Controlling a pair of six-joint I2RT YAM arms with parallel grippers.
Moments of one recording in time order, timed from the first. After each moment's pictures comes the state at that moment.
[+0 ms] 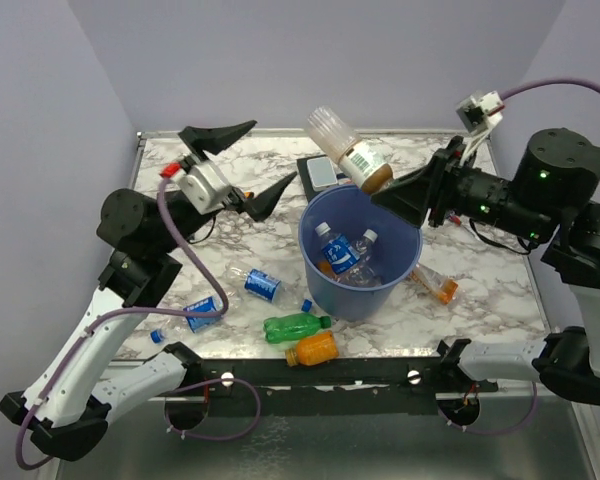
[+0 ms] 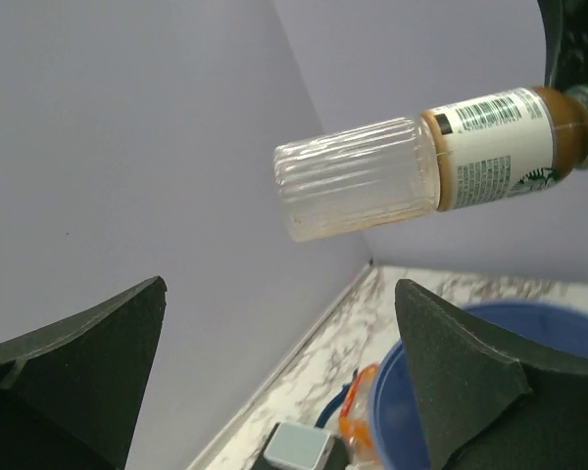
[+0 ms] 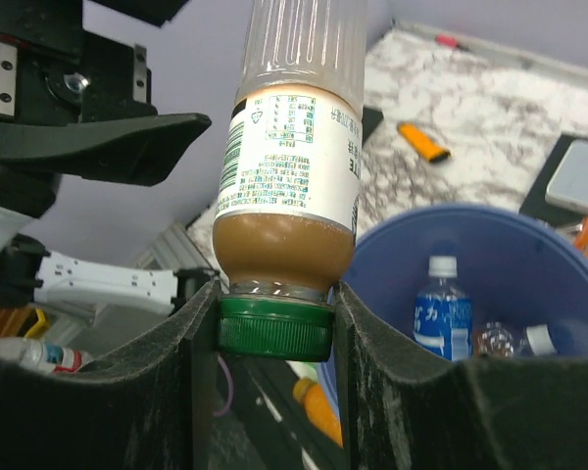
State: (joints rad) left arm -0.60 0.92 1.25 0.19 0.33 0.15; right arm 0.86 1.21 2.07 -0.98 -0.09 0.35
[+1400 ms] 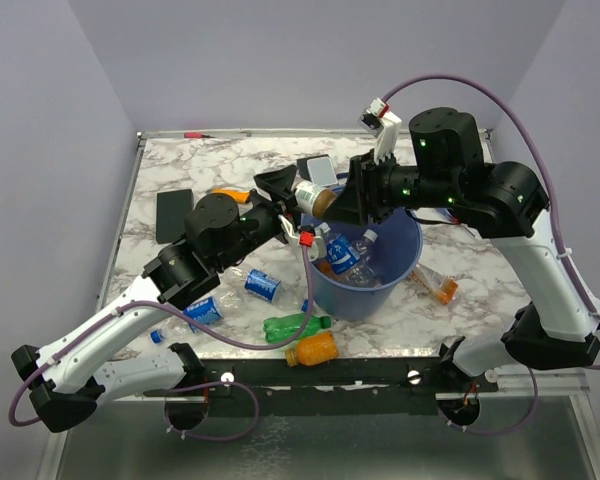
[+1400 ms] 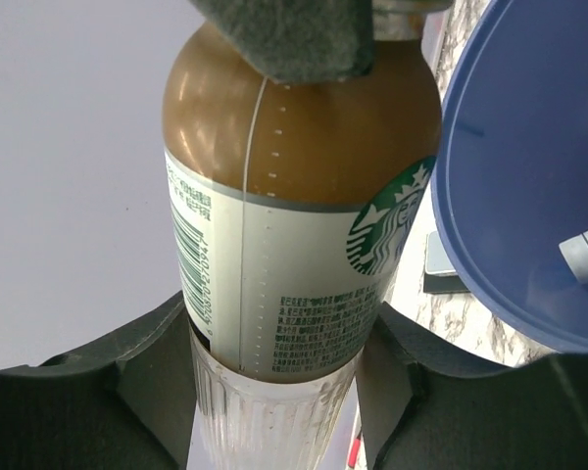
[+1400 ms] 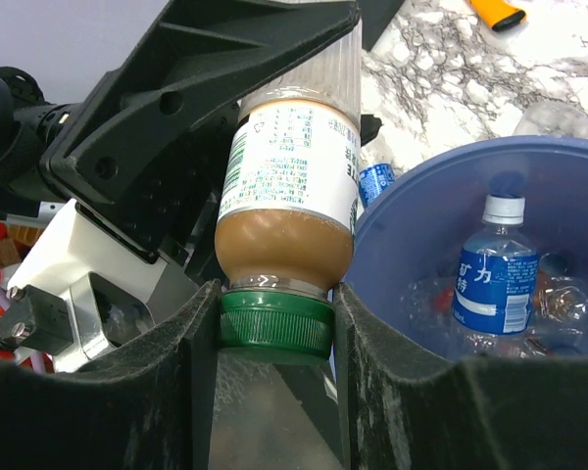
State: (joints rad) left arm -0.89 1.00 1.15 -0.18 -0.02 1.15; right arm 0.86 1.45 2.12 -1.15 -0.26 0.38
